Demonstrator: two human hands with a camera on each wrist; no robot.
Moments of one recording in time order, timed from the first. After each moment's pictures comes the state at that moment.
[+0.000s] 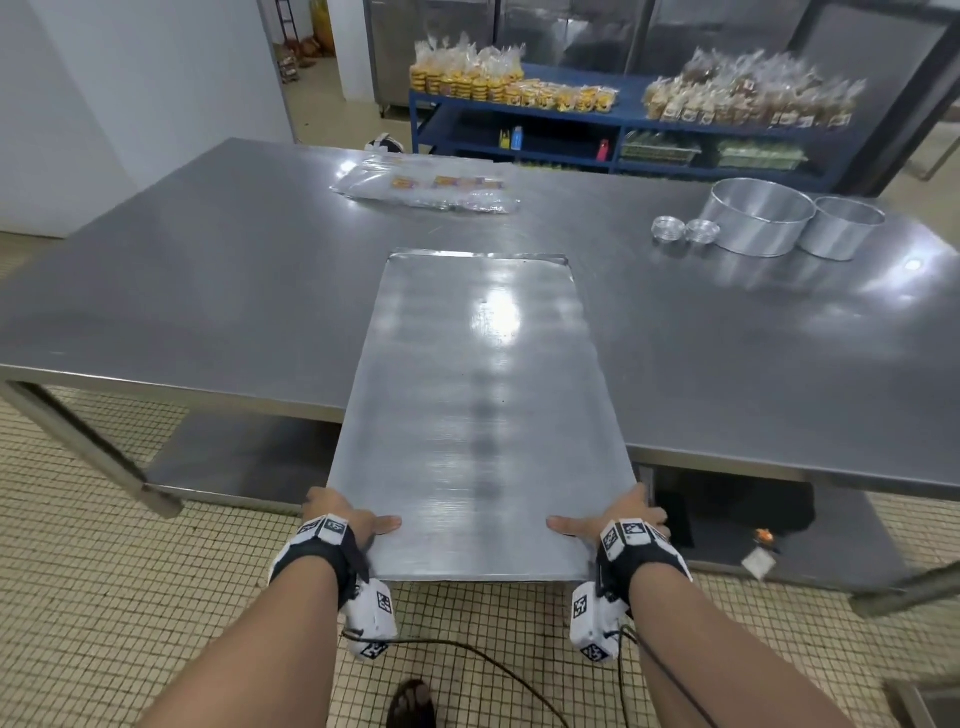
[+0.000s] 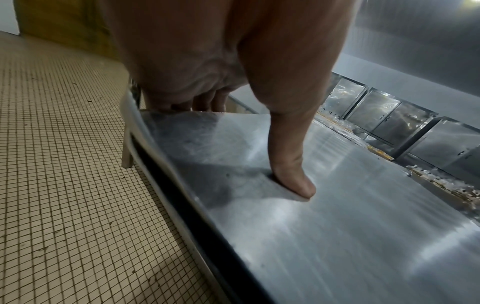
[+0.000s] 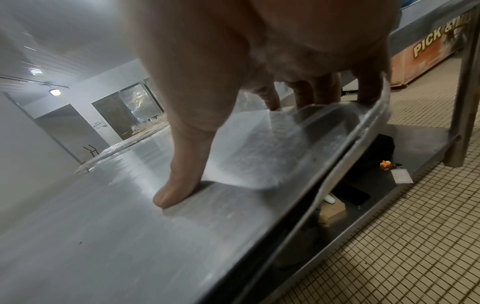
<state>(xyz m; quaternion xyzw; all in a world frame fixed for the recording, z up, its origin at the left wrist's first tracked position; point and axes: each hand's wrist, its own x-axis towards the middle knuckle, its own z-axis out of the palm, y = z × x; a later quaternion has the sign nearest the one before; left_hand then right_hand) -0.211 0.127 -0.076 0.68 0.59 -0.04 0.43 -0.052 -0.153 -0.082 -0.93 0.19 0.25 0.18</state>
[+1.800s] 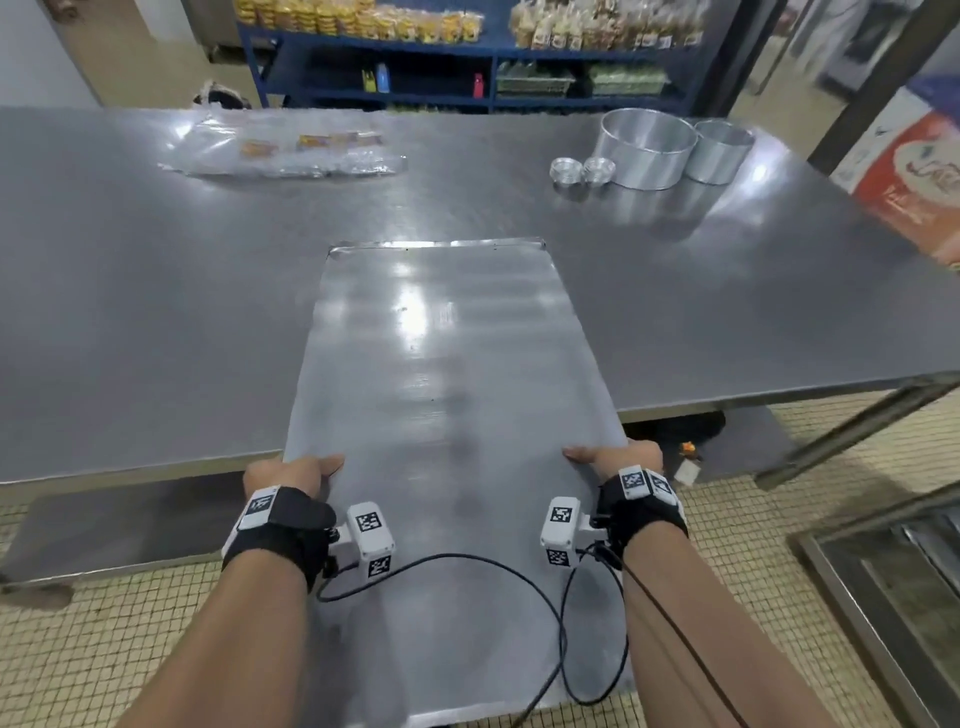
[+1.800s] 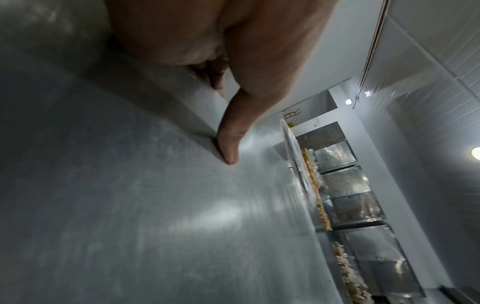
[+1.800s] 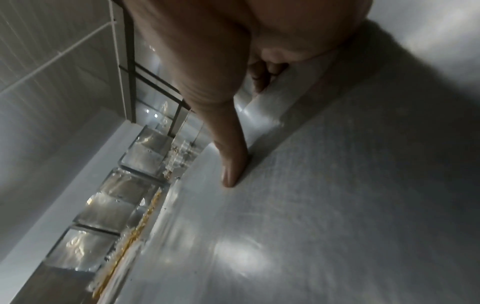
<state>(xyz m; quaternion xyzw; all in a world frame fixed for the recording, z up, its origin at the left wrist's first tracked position) -0.106 0.174 -0.073 0.62 0.56 0.01 0.55 -0.013 -0.168 -0.042 -0.78 0.37 0.13 0.49</state>
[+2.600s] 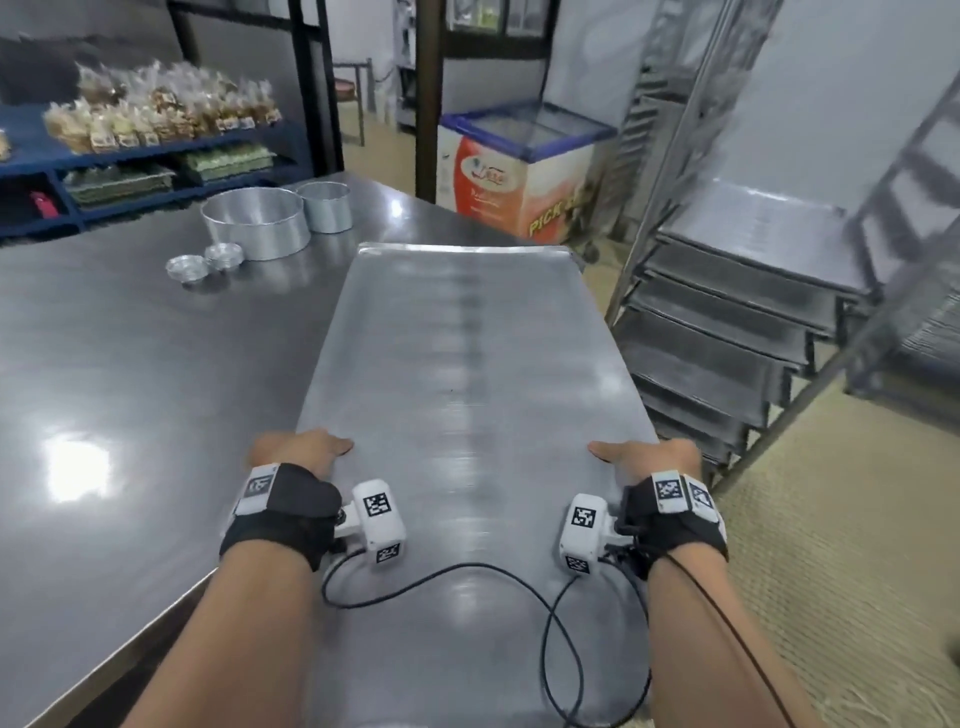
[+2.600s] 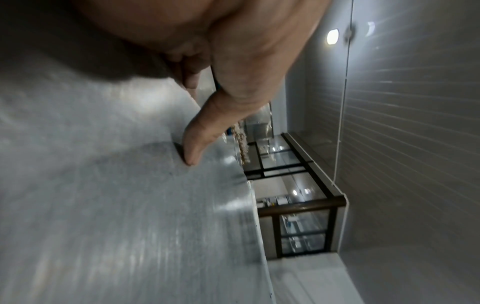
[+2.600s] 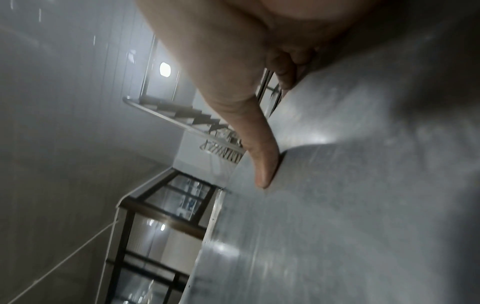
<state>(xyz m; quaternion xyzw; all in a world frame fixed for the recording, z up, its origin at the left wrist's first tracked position) 0.018 -0.121 0.048 0.79 0.22 -0.17 0.54 -0.182 -0.409 0.070 -0.61 0.59 -0.20 0.49</state>
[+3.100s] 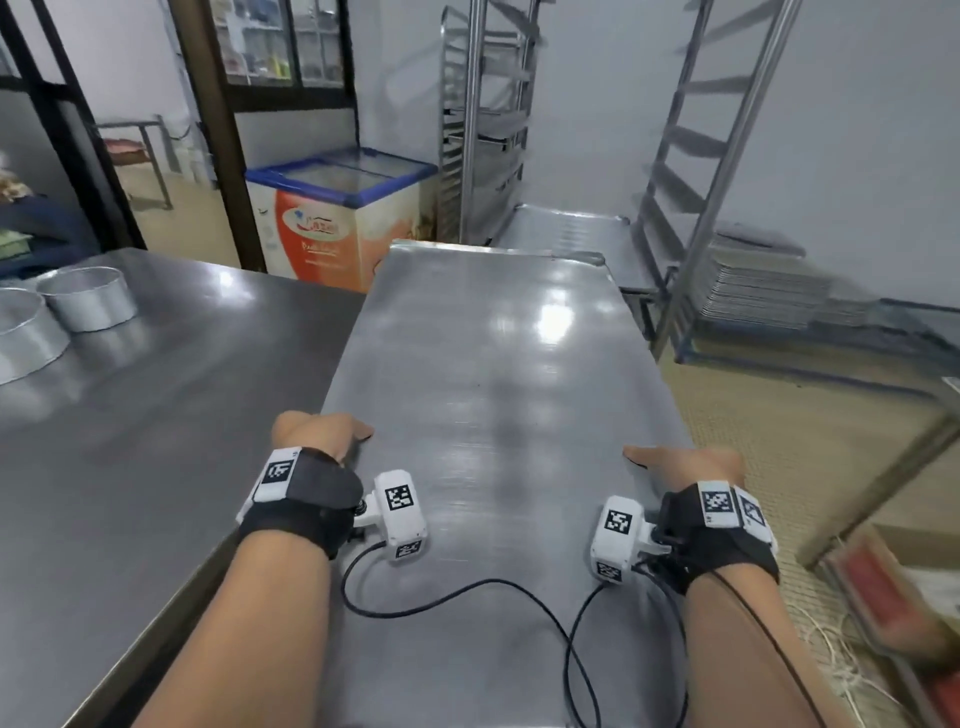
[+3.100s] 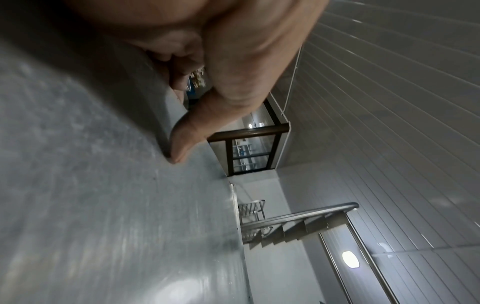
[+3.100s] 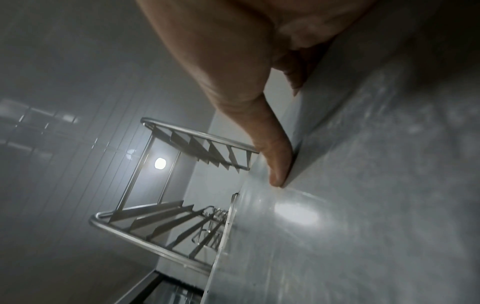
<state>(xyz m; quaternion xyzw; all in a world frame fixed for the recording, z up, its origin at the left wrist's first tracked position) 0.008 -0.383 0.118 0.80 -0.03 -0.25 0.54 -0.292 -0.559 0.117 -0.46 0.67 -0.35 0.47</state>
